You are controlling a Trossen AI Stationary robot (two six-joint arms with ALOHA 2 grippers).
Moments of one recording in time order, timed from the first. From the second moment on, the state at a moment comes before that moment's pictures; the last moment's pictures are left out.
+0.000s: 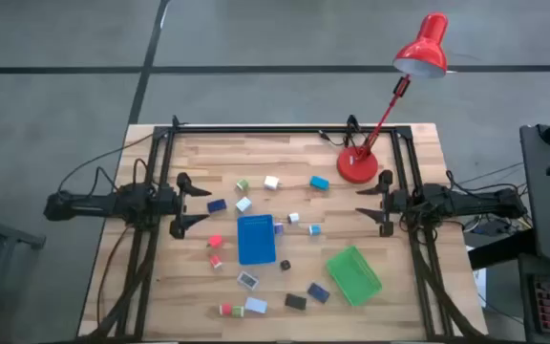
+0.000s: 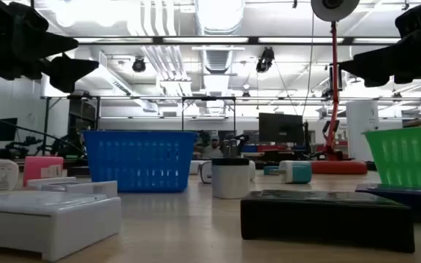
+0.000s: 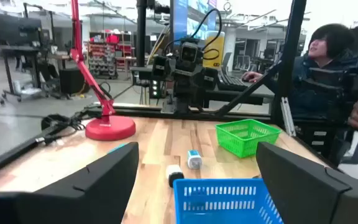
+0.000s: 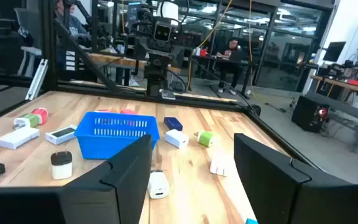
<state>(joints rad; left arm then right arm) -0.05 0.00 0.00 0.04 -0.05 -0.03 0.09 0.02 0.01 0.04 0.16 -0.11</state>
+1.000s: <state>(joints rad) -0.05 0.00 0.00 0.07 -0.10 -0.06 0.09 0.02 0.01 0.04 0.19 0.05</state>
